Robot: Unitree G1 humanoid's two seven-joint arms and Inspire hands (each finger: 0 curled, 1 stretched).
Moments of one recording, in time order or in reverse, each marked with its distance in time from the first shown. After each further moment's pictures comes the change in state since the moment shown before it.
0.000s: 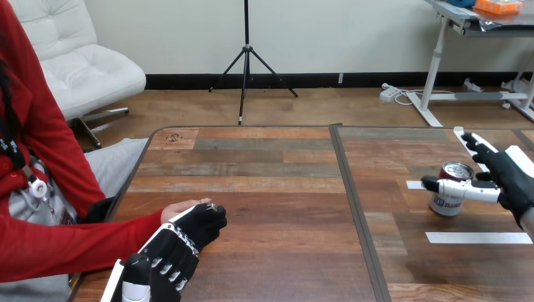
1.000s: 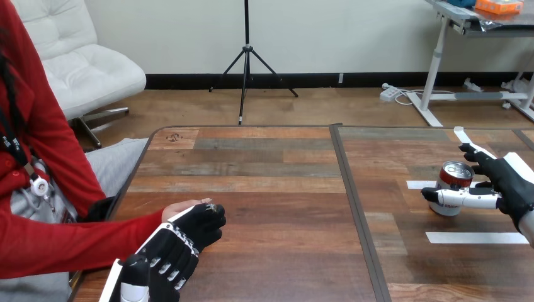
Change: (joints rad) left arm -0.001 0.000 0.001 0.003 0.000 -0.015 -0.002; right arm -0.022 0.004 0.020 0.059 -0.013 0.017 -0.031
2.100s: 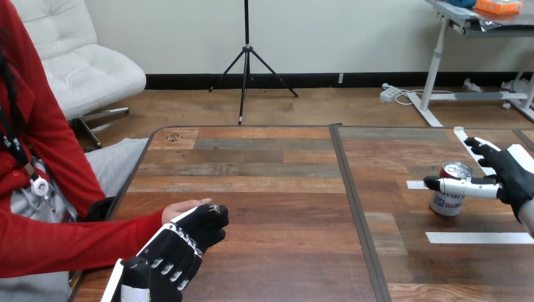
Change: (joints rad) left arm 0.000 0.000 0.002 0.000 -0.016 0.000 -0.035; right arm -0.063 0.002 0.029 0.018 -0.015 0.073 -0.043
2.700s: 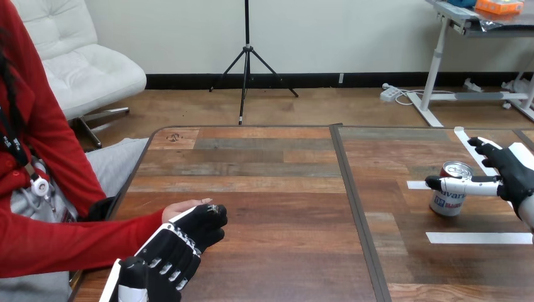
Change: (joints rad) left arm 0.000 0.000 0.003 0.000 -0.012 0.000 -0.006; right arm -0.023 0.000 0.020 0.008 -0.014 0.062 -0.002
